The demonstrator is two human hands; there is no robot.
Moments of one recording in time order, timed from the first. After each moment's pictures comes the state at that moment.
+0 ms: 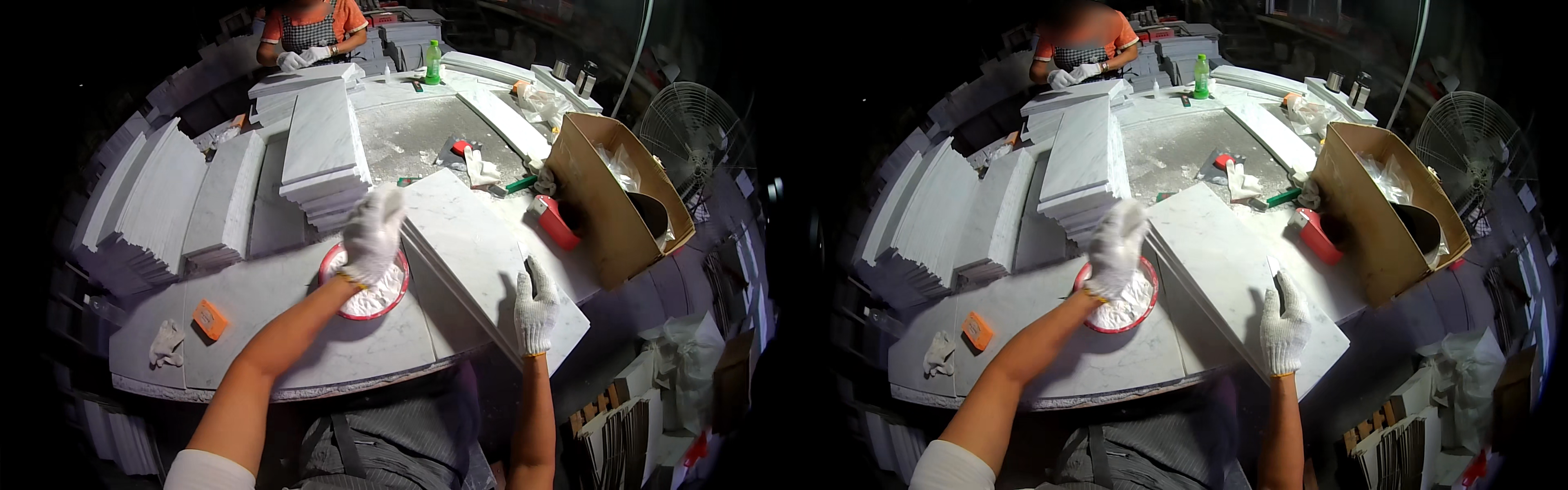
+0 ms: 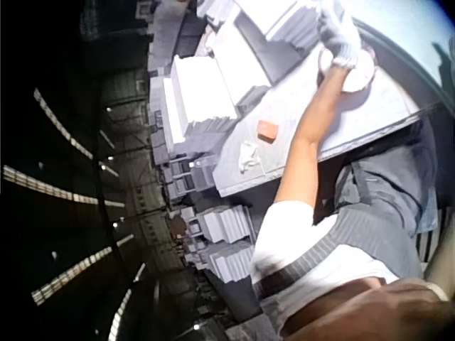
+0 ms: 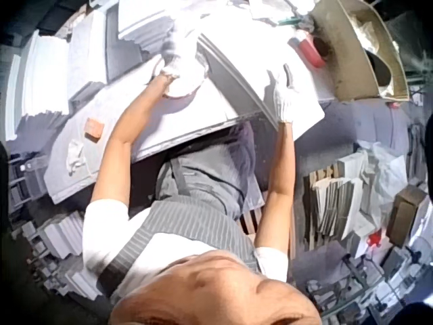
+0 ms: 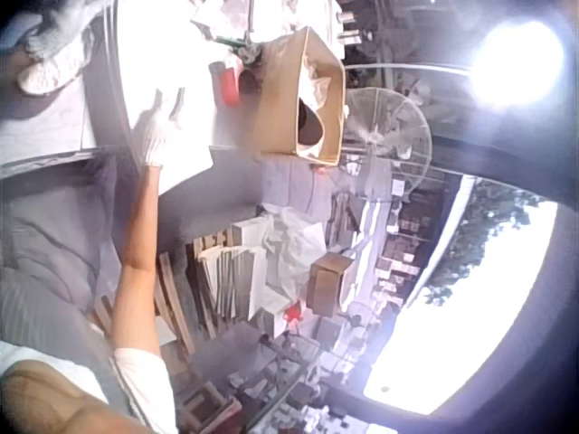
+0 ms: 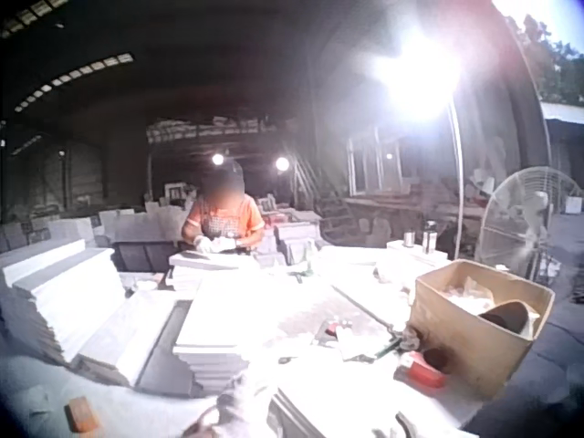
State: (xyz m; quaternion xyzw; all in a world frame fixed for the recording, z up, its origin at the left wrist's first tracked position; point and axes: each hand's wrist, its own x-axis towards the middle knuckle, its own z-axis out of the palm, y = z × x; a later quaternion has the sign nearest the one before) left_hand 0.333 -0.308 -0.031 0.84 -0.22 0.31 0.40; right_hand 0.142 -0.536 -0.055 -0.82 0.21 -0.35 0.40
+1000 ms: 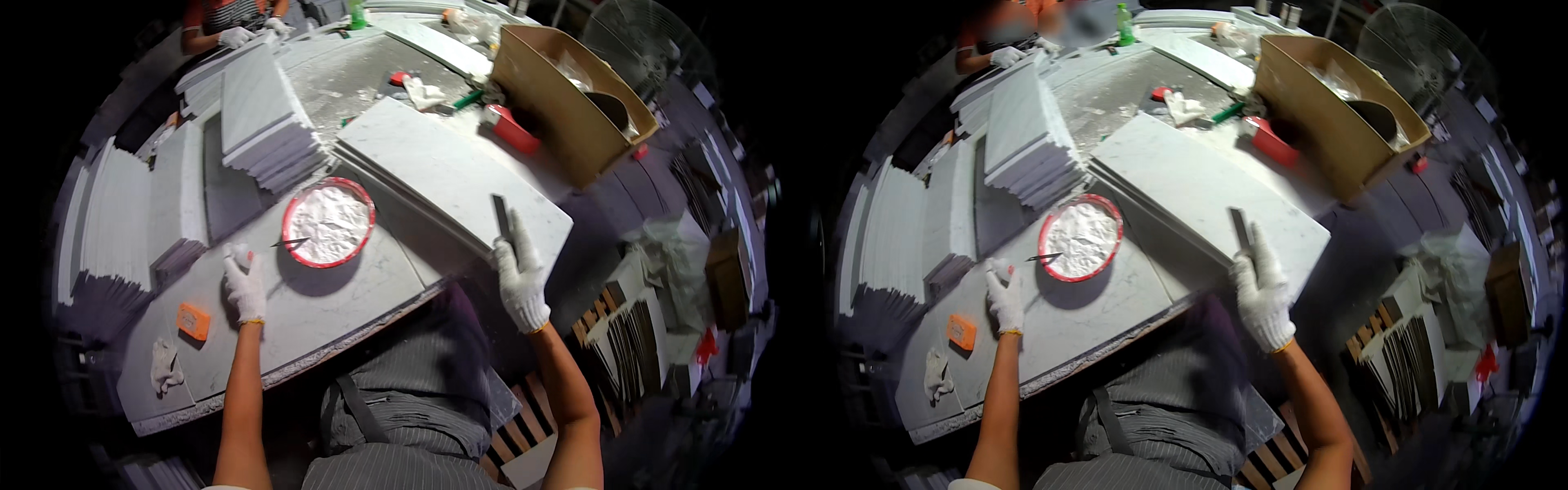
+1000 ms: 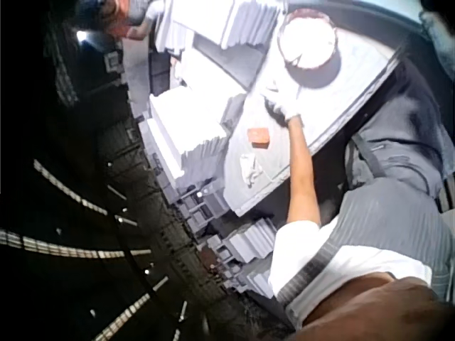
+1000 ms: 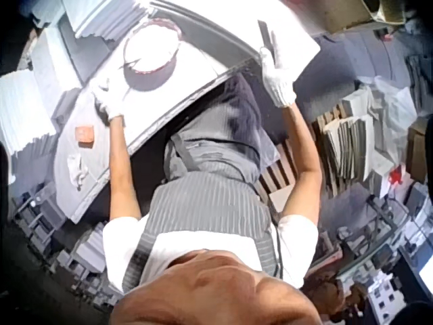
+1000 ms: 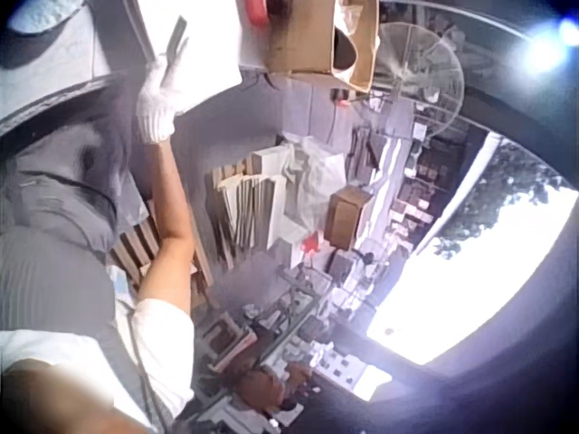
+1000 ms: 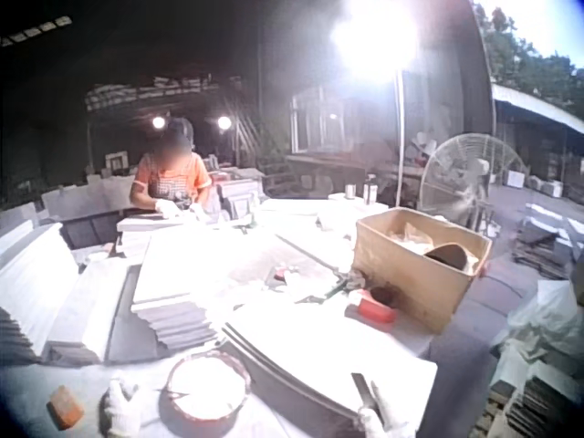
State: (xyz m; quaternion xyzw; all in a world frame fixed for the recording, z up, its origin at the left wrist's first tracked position) left_hand 0.275 -0.086 -0.109 0.95 0.09 0.16 0.26; right_hand 0.048 -0.480 -0.040 -0.79 0.18 -0.32 0.49
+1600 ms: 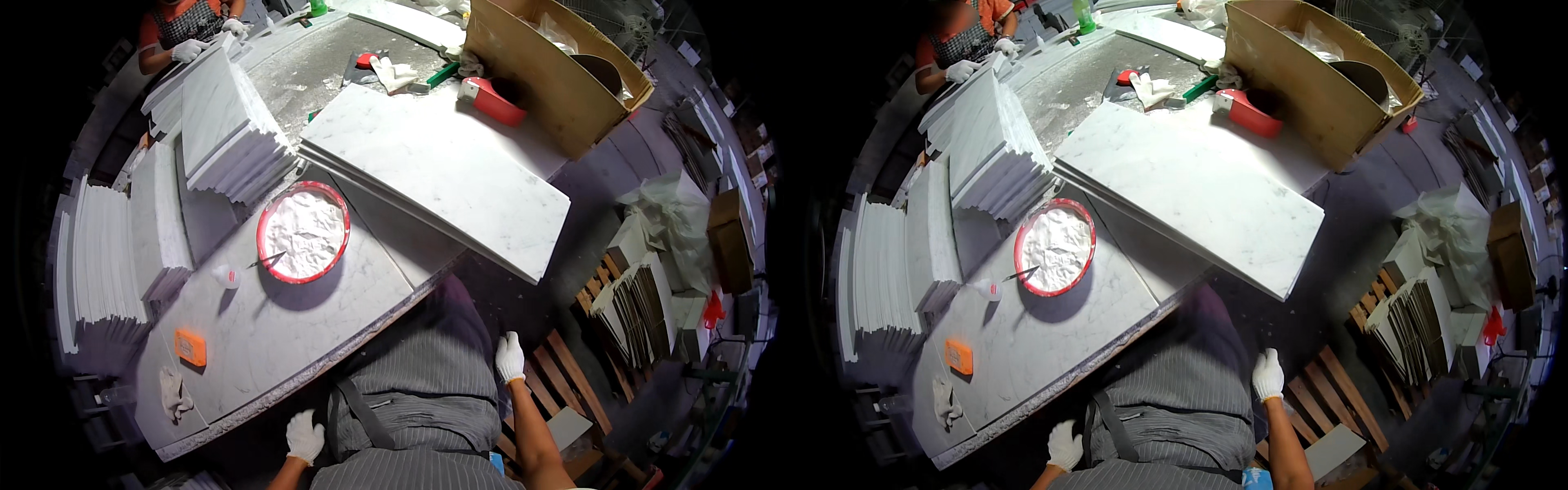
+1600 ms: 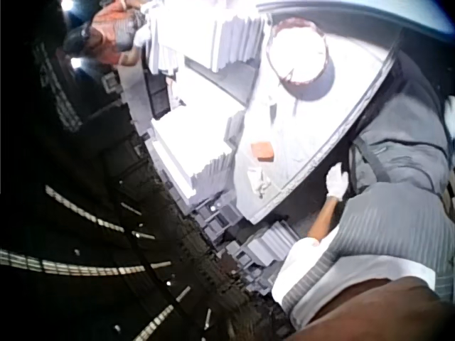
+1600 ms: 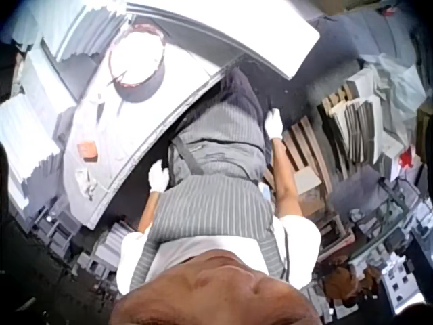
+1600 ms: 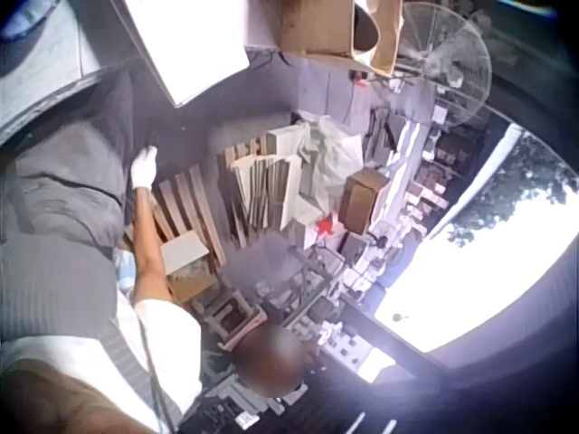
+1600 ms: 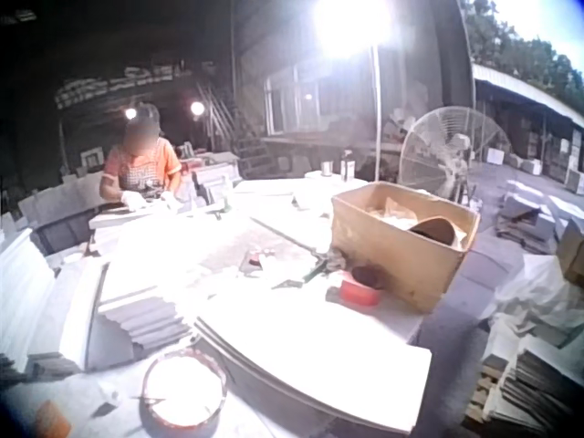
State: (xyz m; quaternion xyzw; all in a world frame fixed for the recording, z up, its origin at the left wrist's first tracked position) left_hand 0.008 0.036 -0.157 0.95 -0.18 -0.26 0.04; right_hand -0.138 -0.438 -0.275 -0.76 0.54 -0.01 0.36
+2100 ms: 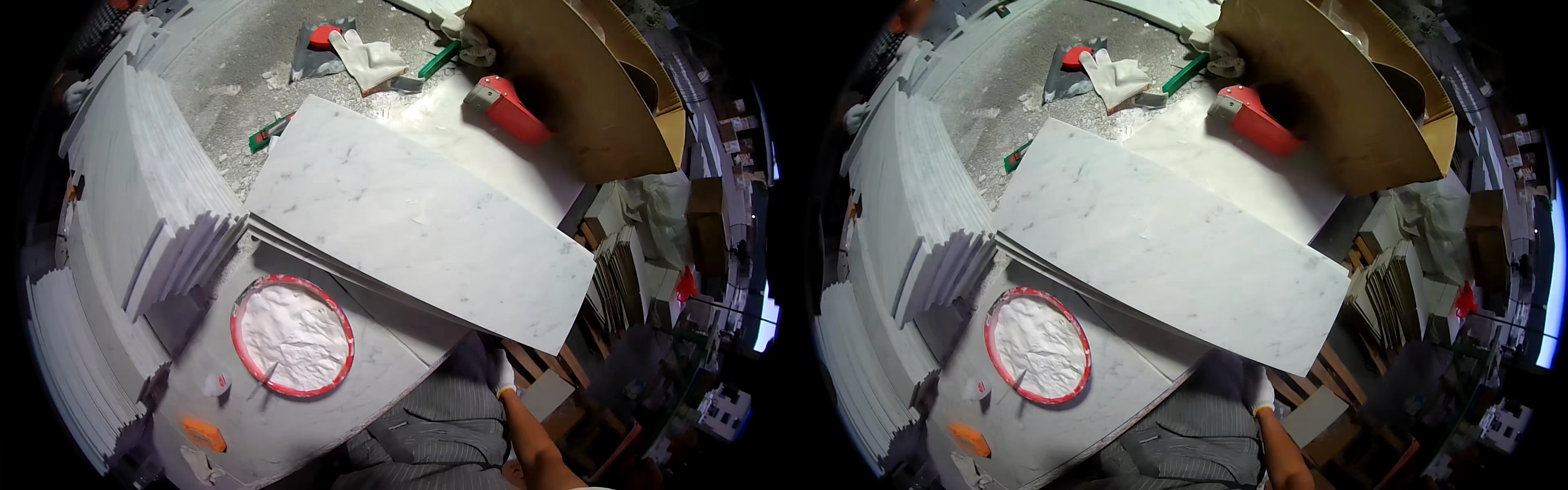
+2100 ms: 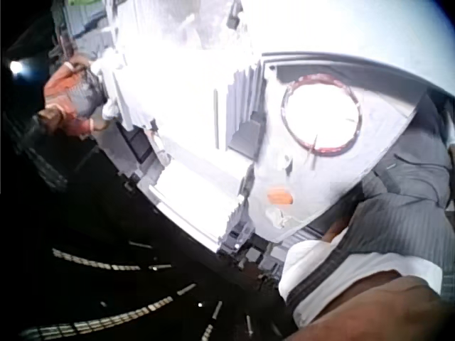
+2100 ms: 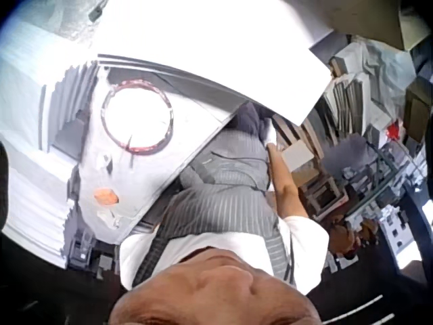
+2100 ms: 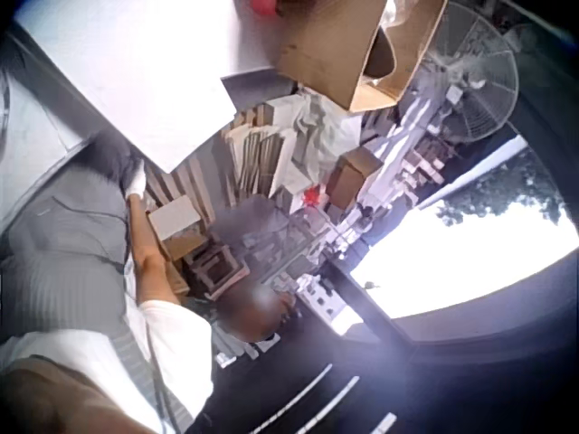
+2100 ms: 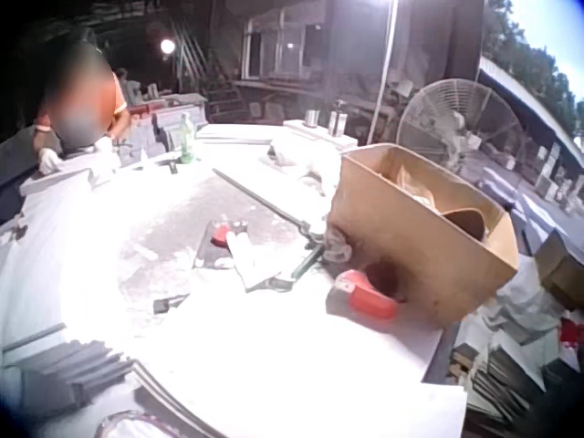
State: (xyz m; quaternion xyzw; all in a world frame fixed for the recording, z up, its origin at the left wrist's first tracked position) left_hand 0.050 0.066 -0.215 0.70 -0.05 -0.71 0.06; right_hand -0.193 -0.422 -0.350 -0.84 0.43 0.23 0.24
